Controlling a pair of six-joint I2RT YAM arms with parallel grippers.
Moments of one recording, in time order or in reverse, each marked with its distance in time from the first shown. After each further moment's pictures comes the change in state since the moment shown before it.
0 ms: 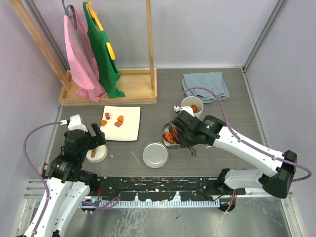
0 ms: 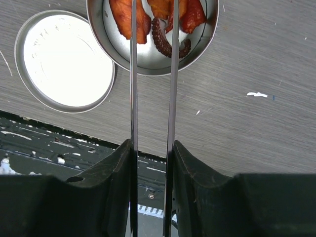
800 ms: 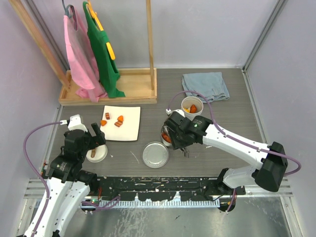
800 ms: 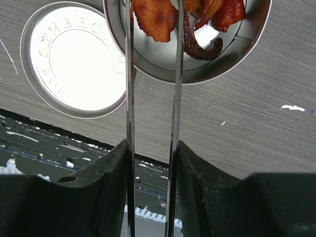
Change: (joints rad) left arm 0.000 0.000 0.000 0.000 0.000 0.000; right arm 0.000 0.109 -0.063 0.127 -0.093 -0.010
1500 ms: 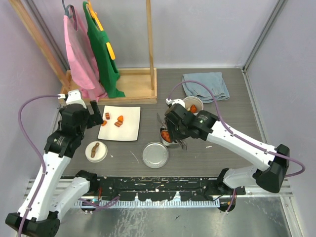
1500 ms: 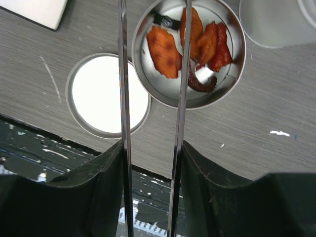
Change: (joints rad) left arm 0.000 0.345 0.348 0.024 -0.072 0.100; right arm -0.003 -0.016 0.124 0.002 0.059 -0.017
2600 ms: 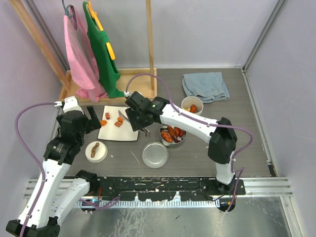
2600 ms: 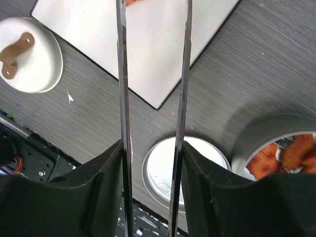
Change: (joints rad) left arm 0.000 -0.074 -0.060 -0.017 -0.082 -0.026; right arm 0.053 0.570 0.487 0.151 -0.158 -0.092
